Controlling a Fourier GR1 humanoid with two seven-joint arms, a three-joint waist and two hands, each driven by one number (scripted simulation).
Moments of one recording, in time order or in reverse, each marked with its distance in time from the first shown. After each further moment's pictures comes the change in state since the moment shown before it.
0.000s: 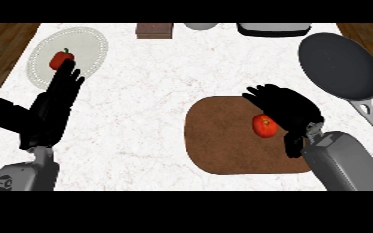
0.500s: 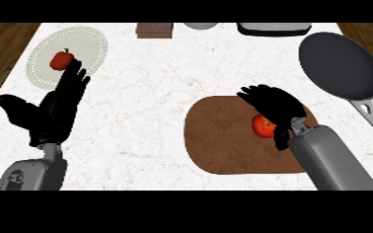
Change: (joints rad) left arm -0.021 -0.043 0.011 0.048 -0.039 -0.015 -0.024; right arm -0.038 0.079 -0.015 0.236 0.103 -0.131 -0.101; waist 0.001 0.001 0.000
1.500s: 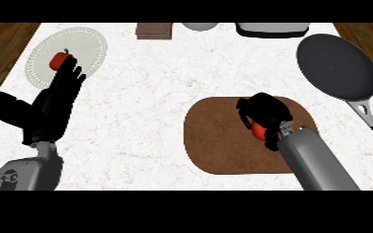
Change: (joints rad) left arm -0.012 -0.017 0.053 -0.018 -0.015 -0.043 0.033; right arm 0.004 0.091 -0.033 0.156 0.107 -0.160 -0.174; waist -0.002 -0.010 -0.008
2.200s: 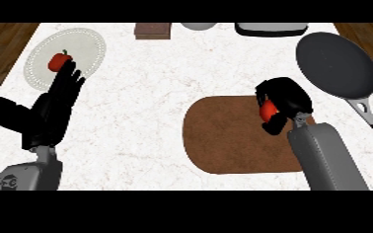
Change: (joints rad) left arm 0.029 -0.011 0.002 -0.020 -0.012 -0.003 -0.002; right arm 0.001 0.059 -0.243 -0.063 -0.058 -0.093 0.209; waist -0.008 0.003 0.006
